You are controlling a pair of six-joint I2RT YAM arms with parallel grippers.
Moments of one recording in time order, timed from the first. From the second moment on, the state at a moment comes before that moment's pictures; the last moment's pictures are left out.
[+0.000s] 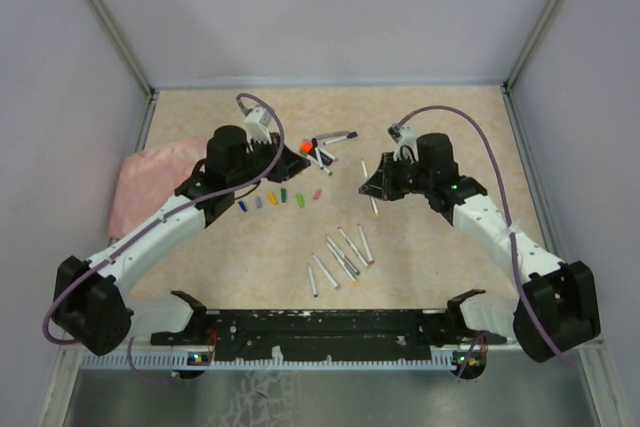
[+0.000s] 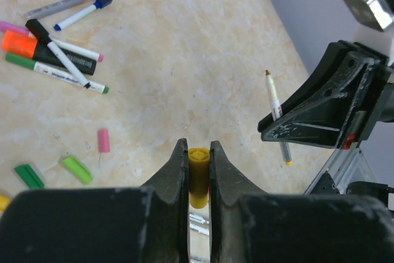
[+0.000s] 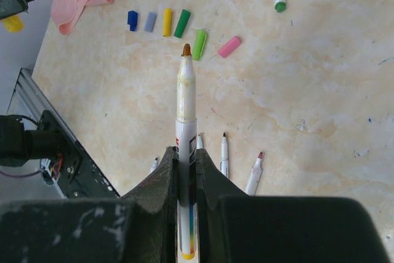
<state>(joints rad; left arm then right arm) -0.55 1.25 0.93 0.05 0.27 -0.52 0.36 1.20 0.84 -0.22 -0.54 0.34</state>
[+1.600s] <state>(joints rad) -0.63 1.34 1.11 -0.26 0.05 -0.45 0.36 0.98 0.59 -0.11 -0.34 0.39</state>
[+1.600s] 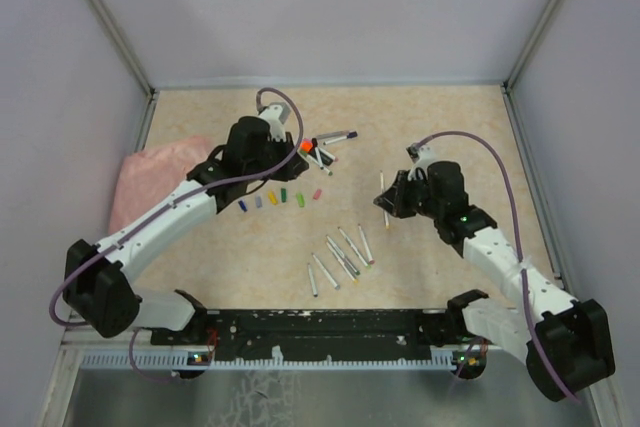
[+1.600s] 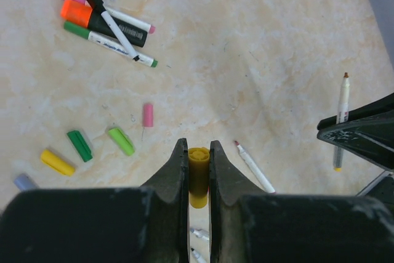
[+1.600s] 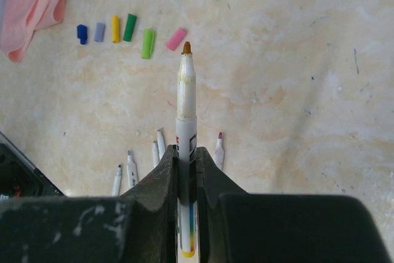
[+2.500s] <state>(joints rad) -0.72 1.63 1.09 -0.18 0.10 -0.58 0.36 1.06 0.69 -0.25 -0.28 0.29</state>
